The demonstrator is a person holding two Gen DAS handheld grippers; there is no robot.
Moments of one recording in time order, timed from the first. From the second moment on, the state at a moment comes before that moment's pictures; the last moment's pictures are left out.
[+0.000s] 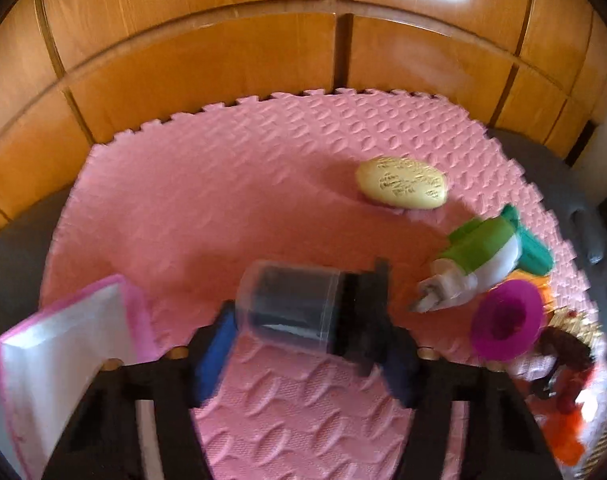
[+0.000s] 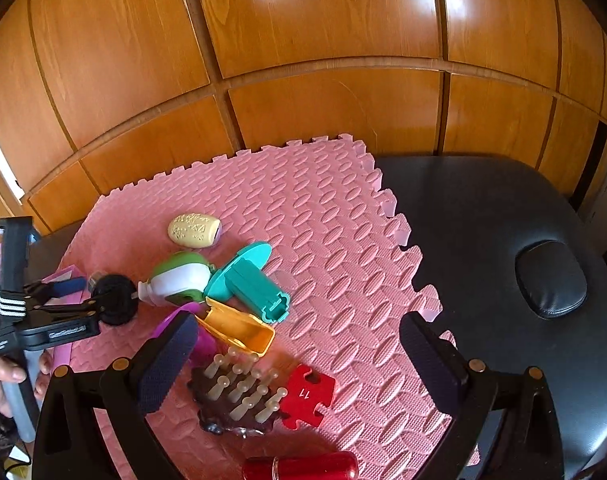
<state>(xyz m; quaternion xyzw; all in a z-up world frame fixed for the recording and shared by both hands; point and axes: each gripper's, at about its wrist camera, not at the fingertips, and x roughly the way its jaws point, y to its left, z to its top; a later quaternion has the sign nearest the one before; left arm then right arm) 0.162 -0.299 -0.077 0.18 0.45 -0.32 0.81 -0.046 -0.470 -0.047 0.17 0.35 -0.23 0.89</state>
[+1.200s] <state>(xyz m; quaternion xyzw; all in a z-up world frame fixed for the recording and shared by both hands) 0.089 -0.062 -0.035 0.00 0.43 -0.23 0.87 0.154 -0.455 -0.051 0.22 0.46 -0.21 0.84</state>
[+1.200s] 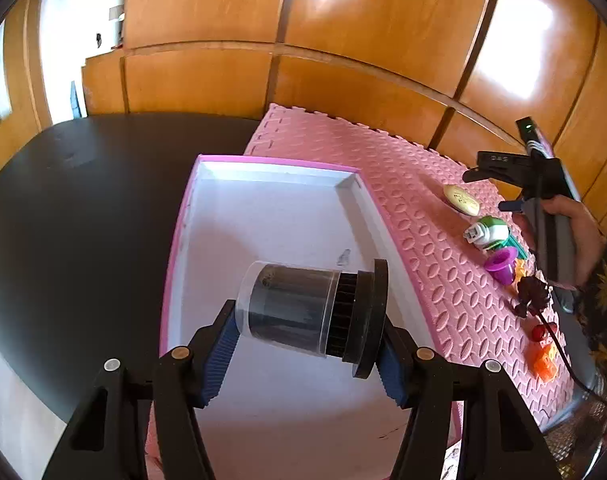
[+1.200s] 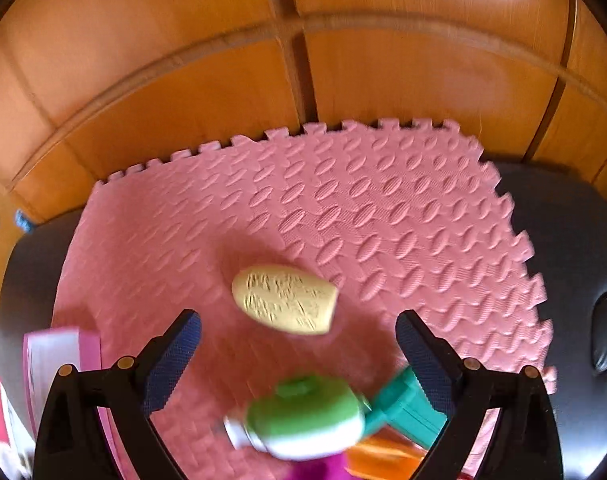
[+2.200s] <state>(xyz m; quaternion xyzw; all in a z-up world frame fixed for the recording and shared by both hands) 0.098 -0.041 -0.034 -0.02 0.44 -0.20 0.88 0.112 -0.301 -0.018 0.00 0.45 -0.04 0.89</state>
